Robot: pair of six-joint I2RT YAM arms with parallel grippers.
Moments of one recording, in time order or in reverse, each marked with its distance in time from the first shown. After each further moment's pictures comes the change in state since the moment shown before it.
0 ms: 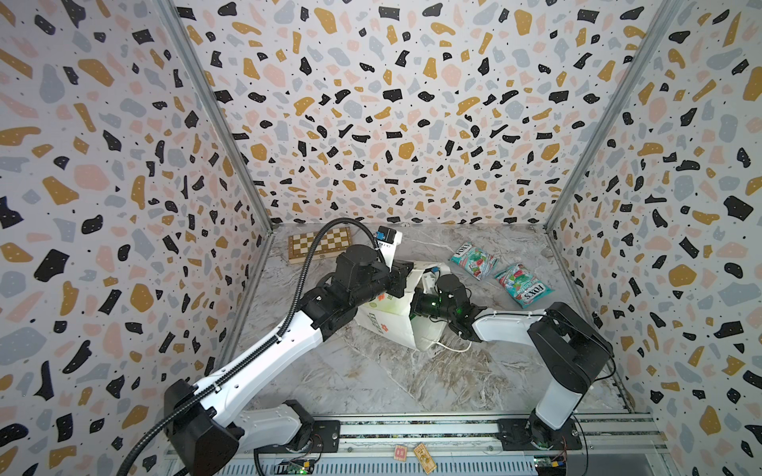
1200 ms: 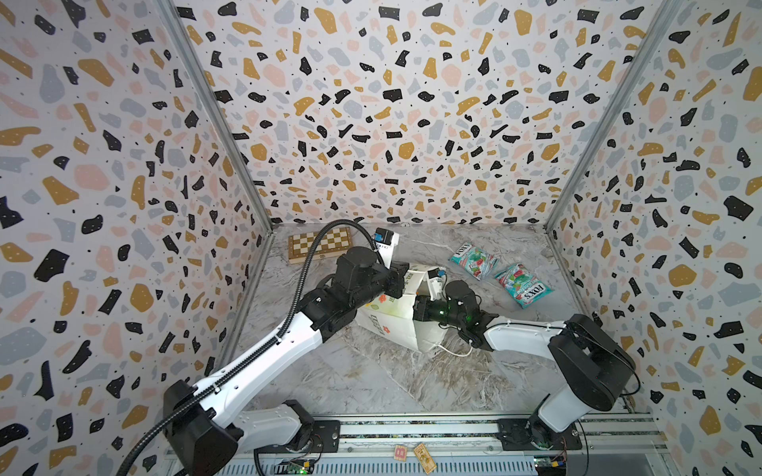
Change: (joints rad) left arm 0.000 -0.008 -0.017 -0.018 -0.085 0.003; right arm 0.008 -0.165 -0.114 -0.076 0.023 -0.245
